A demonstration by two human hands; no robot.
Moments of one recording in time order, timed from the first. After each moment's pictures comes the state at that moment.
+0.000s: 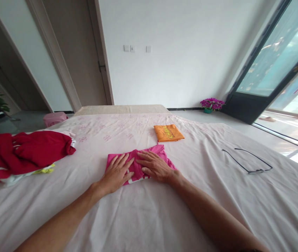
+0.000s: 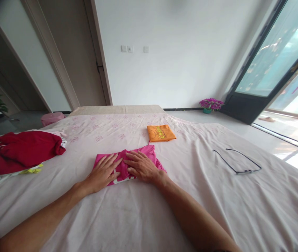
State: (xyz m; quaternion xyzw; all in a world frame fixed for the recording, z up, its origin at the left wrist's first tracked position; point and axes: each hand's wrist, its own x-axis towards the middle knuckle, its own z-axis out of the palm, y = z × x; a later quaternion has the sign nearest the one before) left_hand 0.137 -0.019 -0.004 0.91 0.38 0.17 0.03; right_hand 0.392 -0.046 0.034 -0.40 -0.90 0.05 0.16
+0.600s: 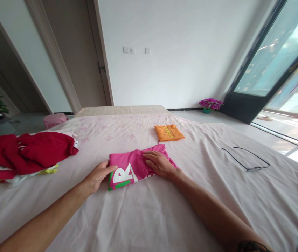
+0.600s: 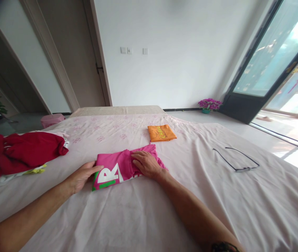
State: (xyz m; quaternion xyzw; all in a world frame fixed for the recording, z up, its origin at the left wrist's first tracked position) left_hand 0.091 -0.031 0.040 0.46 0.51 0.33 0.65; right_hand 0.392 -0.043 0.030 -0.43 -0.86 0.07 0.28
